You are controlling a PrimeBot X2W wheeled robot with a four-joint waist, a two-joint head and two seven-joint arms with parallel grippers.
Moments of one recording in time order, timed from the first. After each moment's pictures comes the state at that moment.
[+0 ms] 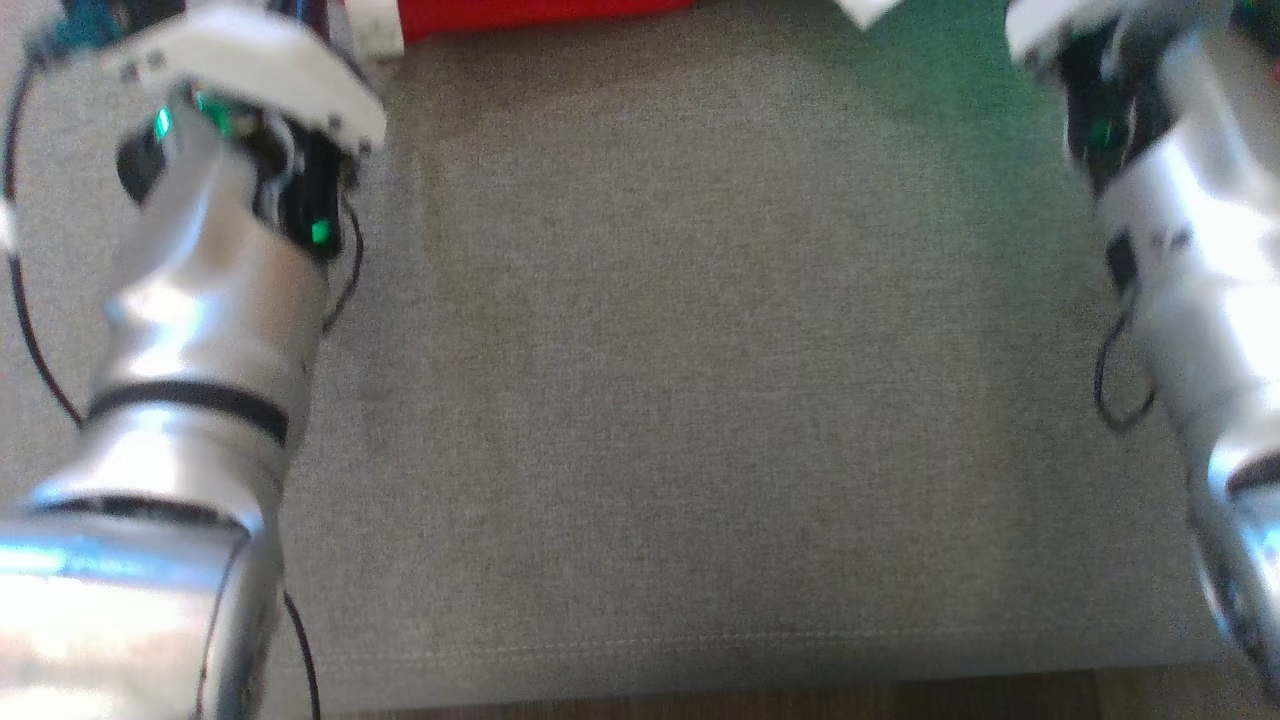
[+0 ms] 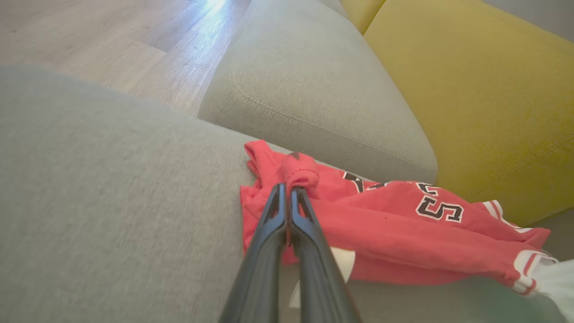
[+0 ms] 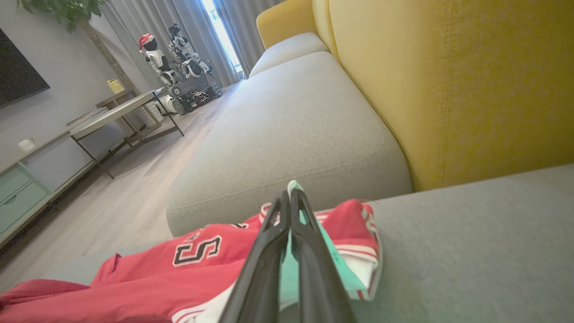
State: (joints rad) left arm -1.17 0.04 -0.21 1.29 -0.61 -0.12 -0.24; right arm -1.18 -0.17 0.36 1.07 0.67 0.13 -0.14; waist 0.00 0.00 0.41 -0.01
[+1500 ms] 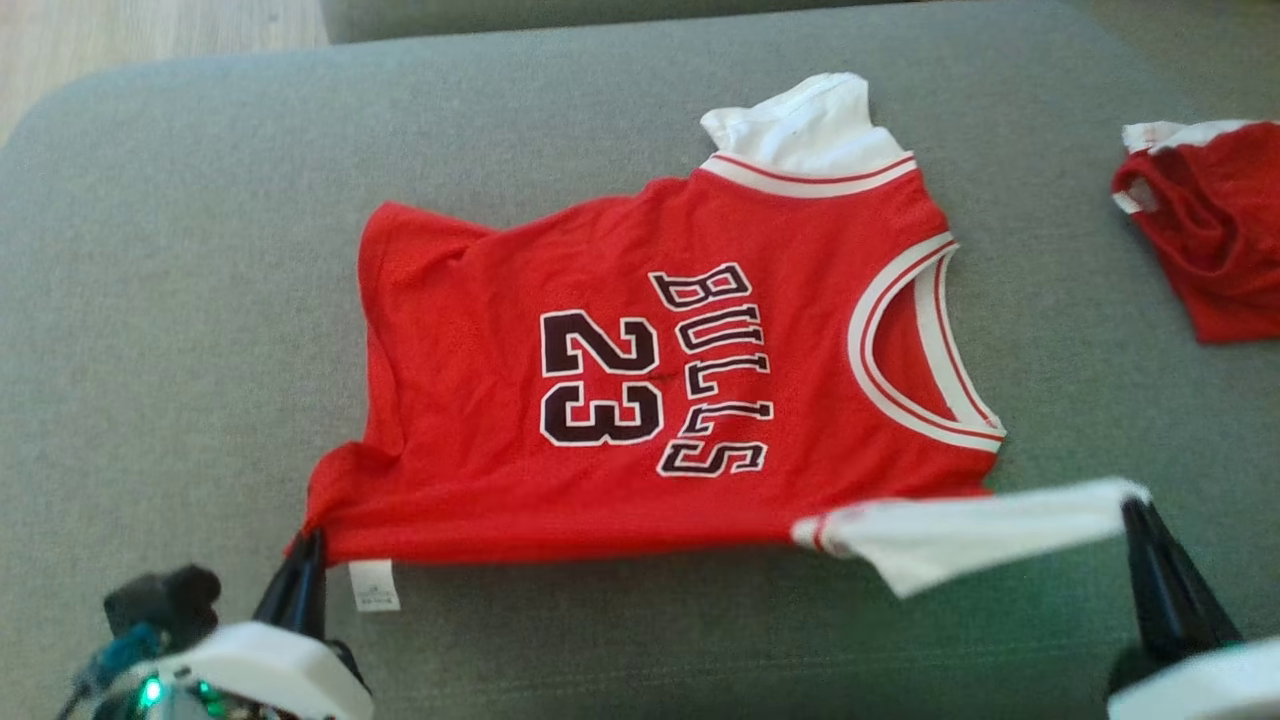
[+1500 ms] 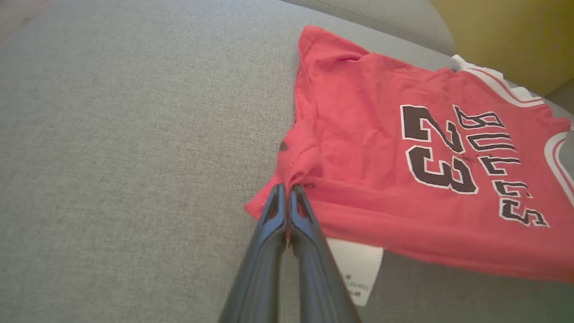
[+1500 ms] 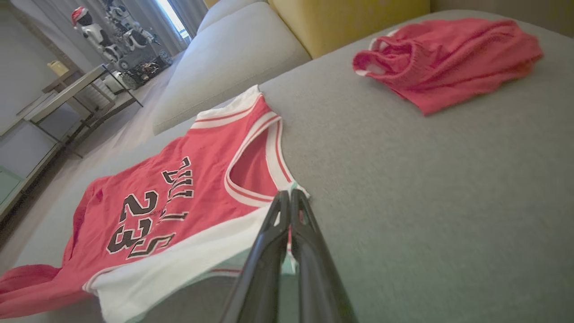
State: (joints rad) left arm 0.22 0.16 -0.12 -0.09 -0.44 0.17 0.10; right arm 0.37 -0.03 -0.15 -0.34 0.50 0.13 0.27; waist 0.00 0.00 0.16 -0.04
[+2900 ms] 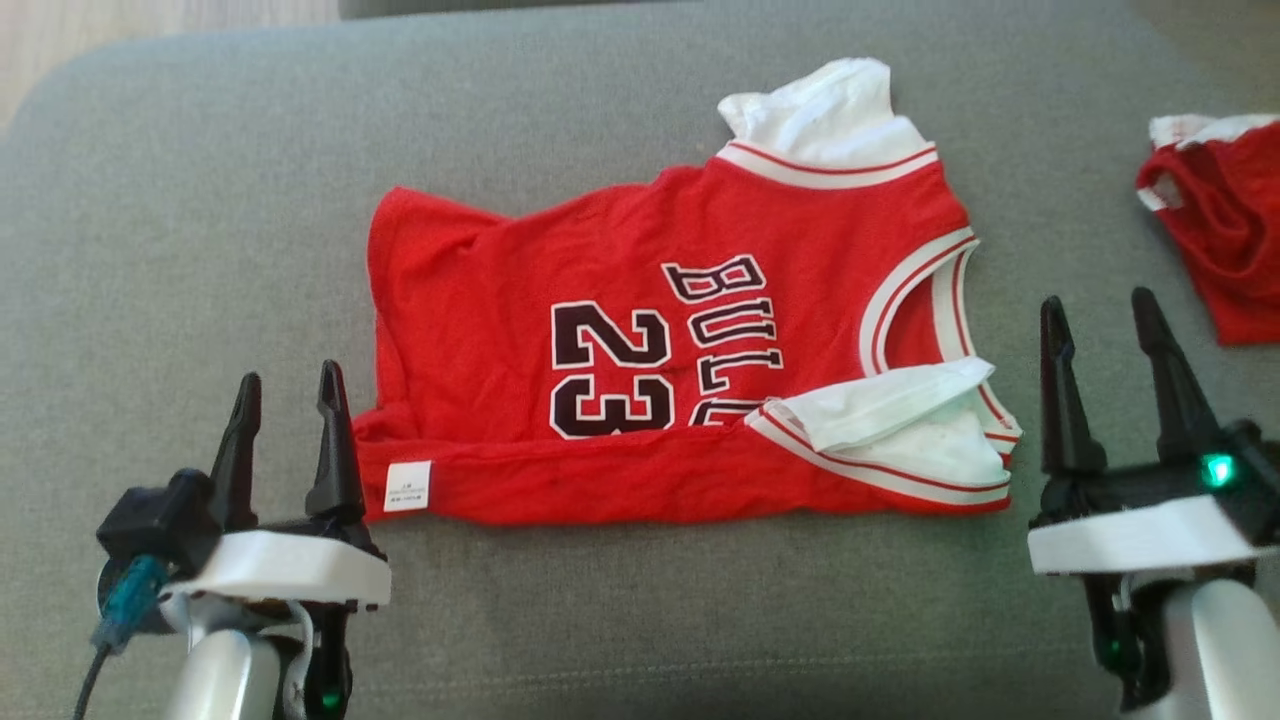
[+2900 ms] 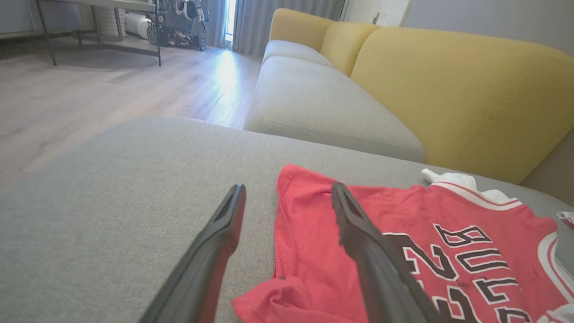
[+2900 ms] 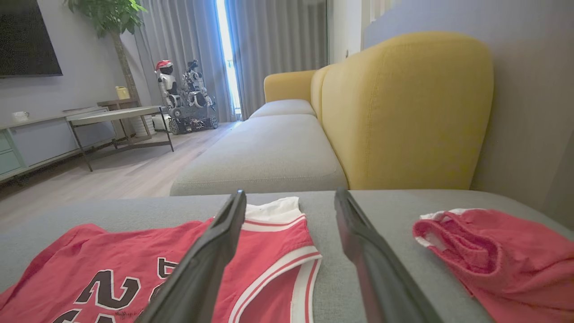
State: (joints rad) left arm -0.04 0.13 -0.15 0.09 -0.38 0.11 -0.23; right arm -0.06 -0.10 0.00 -0.02 0.19 0.13 -0.14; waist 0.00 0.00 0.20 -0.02
